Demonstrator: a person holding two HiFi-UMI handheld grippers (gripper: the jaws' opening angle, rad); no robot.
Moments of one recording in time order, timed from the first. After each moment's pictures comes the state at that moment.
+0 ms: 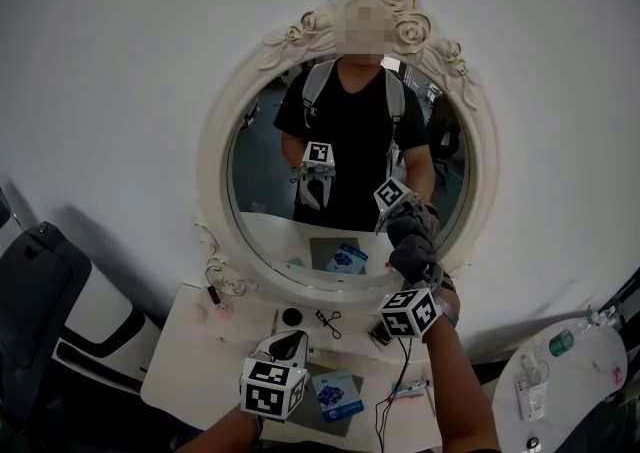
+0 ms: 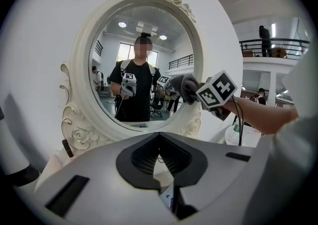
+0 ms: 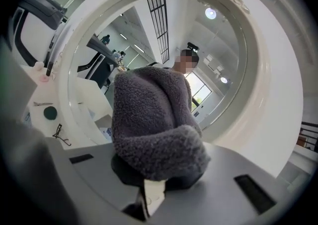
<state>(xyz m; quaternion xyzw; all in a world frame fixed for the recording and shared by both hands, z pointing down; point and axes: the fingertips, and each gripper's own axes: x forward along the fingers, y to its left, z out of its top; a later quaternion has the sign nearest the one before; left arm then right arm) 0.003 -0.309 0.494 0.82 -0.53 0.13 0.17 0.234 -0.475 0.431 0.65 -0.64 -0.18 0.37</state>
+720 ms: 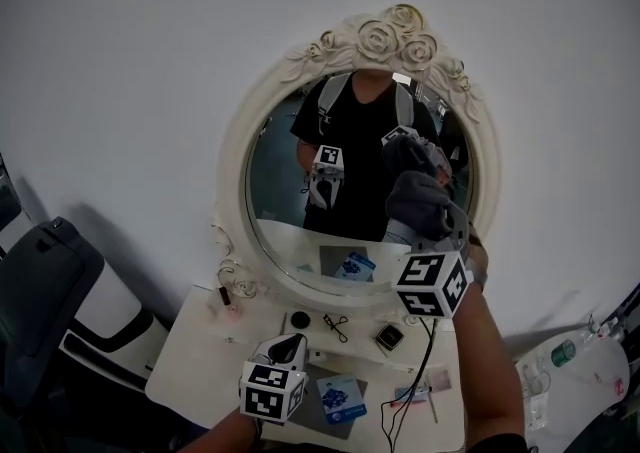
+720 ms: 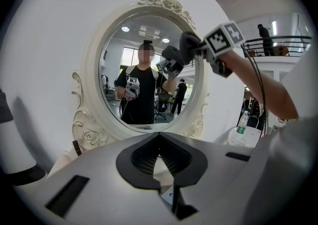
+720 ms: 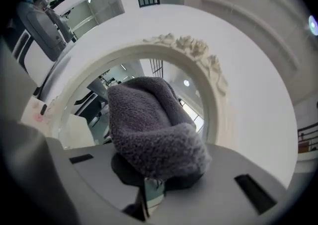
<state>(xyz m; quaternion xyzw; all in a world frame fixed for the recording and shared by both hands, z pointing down) -0.014 -0.292 0.481 0.81 -0.55 0.12 0.15 0.160 -0.439 0.224 0.63 -0.67 -0.32 0.23</state>
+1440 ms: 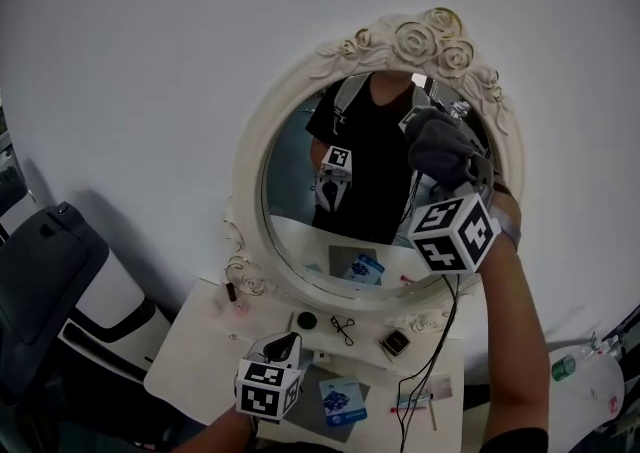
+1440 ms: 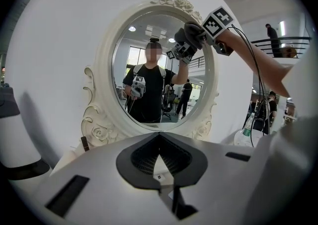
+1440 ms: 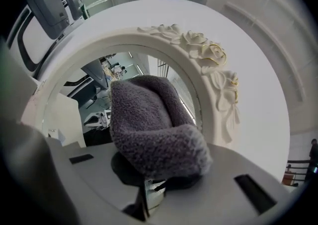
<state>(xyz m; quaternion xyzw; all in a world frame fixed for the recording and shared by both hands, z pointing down) -0.045 -0.299 0.491 0.79 -0.58 0.11 0.17 0.143 -0.474 0.147 0.63 -0.61 -0.38 0.31</state>
